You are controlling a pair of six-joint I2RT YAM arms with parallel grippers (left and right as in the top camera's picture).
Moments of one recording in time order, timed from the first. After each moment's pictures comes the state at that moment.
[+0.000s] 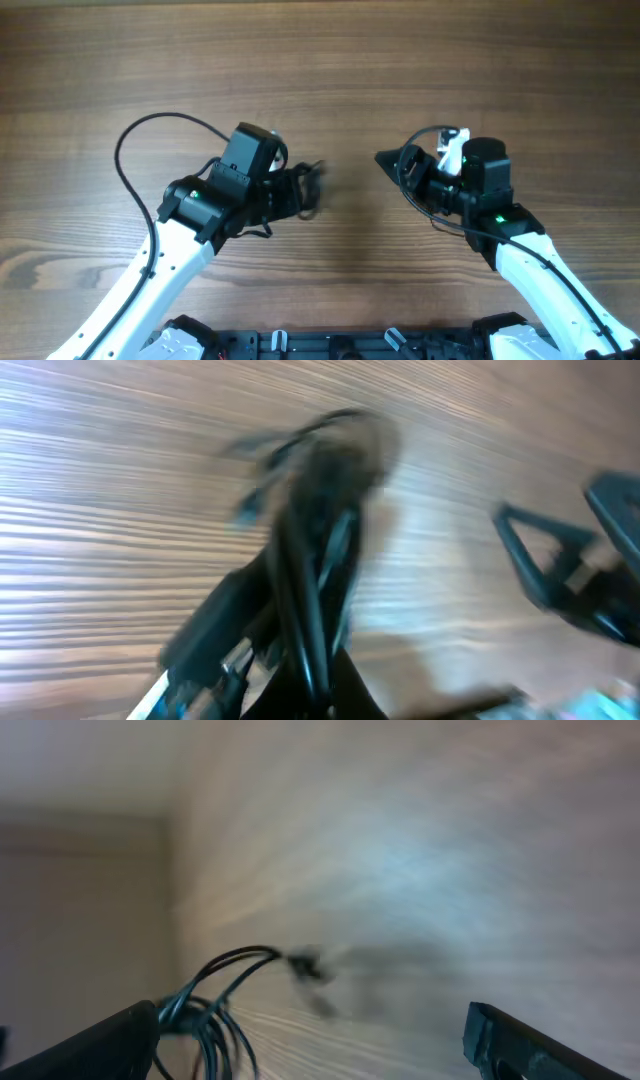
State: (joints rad) left arm -0.50 1.23 1.03 -0.88 0.20 -0.73; right arm 0.21 1.21 0.55 -0.05 -0.54 0.93
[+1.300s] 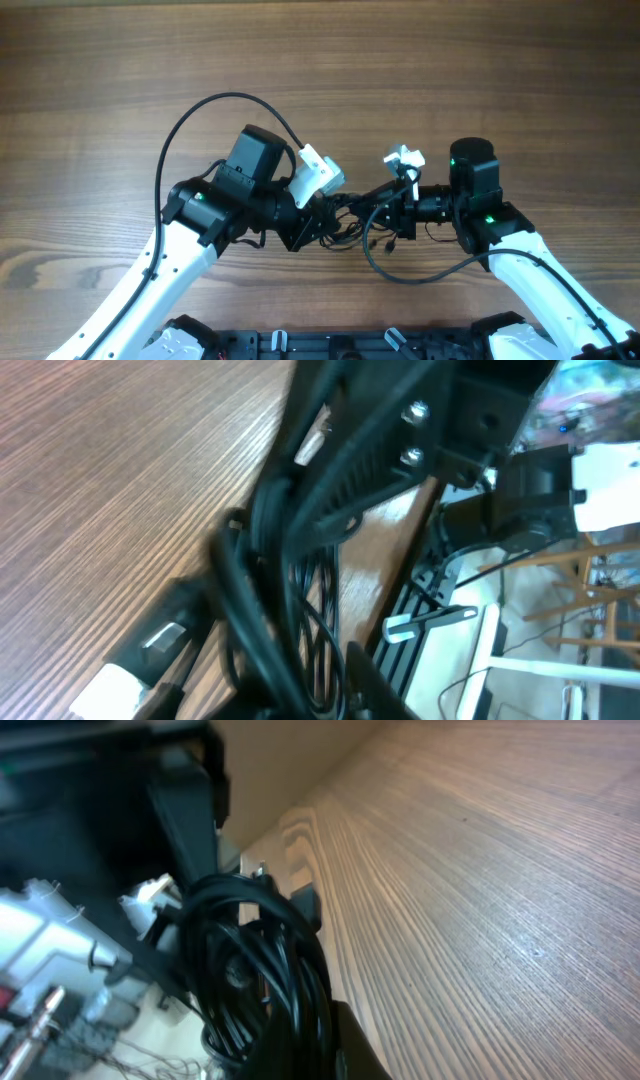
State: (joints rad) left arm -0.54 1.23 1.03 -0.87 0.68 0.14; right arm 0.27 1.23 0.54 0.08 -1.18 0.13
